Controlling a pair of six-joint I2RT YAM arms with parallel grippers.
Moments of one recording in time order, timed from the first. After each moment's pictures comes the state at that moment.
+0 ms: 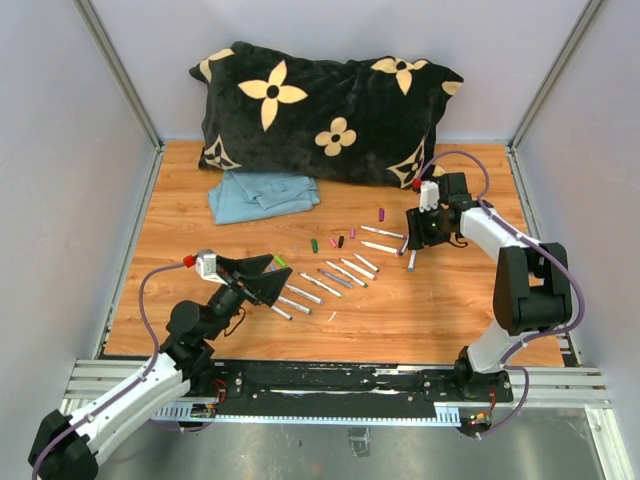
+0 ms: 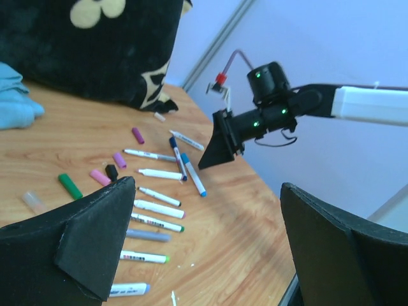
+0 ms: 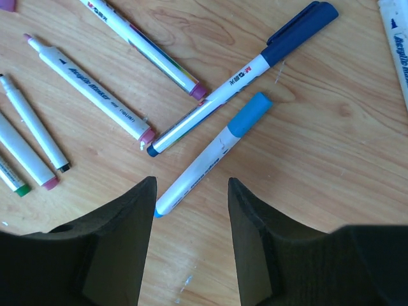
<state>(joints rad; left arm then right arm) -0.66 0.45 0.01 0.70 -0.02 -0.66 0.11 1.63 1.05 -0.49 -0.31 -0.18</state>
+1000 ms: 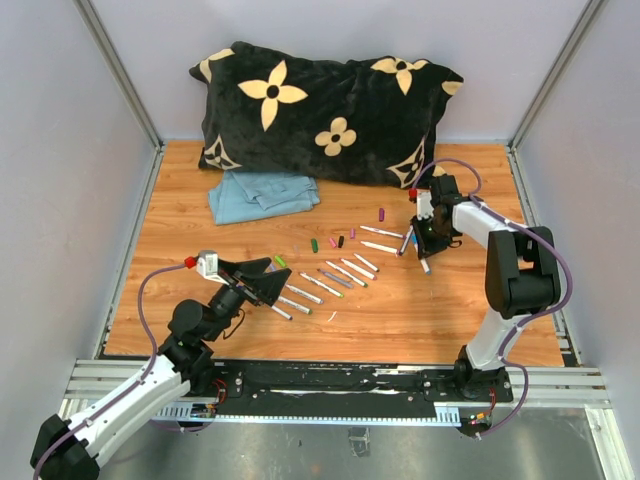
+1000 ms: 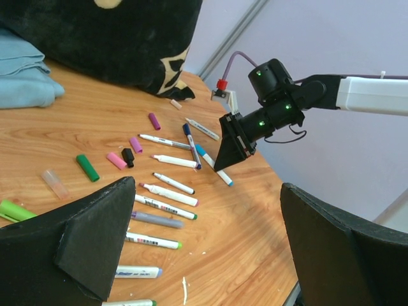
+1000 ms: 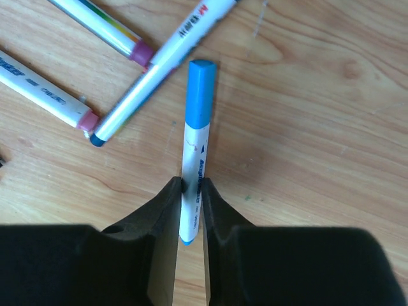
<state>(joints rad) -0.66 0.37 0.01 0.58 -0.07 -0.66 0.13 1.78 1.12 -0.60 -0.16 -0.18</state>
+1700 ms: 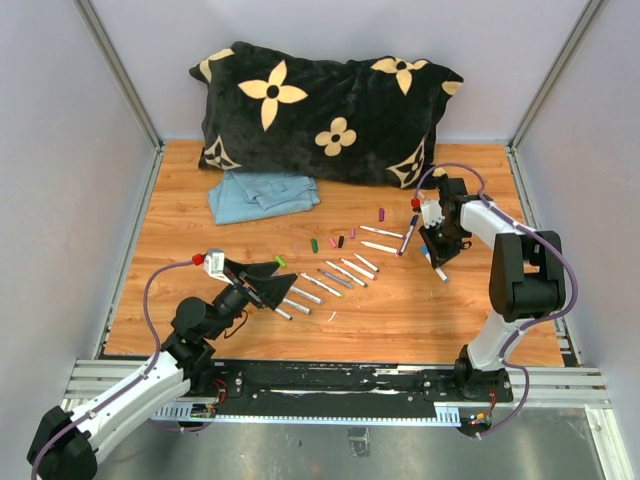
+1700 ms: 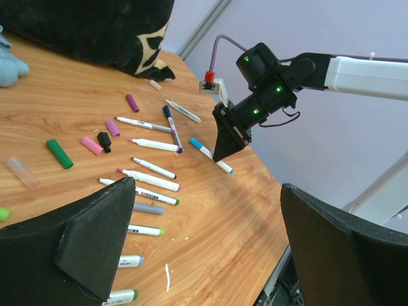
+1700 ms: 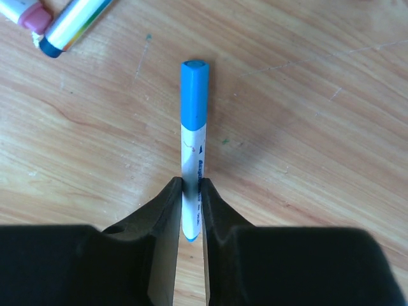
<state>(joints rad) -0.66 0.42 0.01 0.61 0.02 -0.71 0.08 1.75 1.13 -0.77 -0.13 -0.39</state>
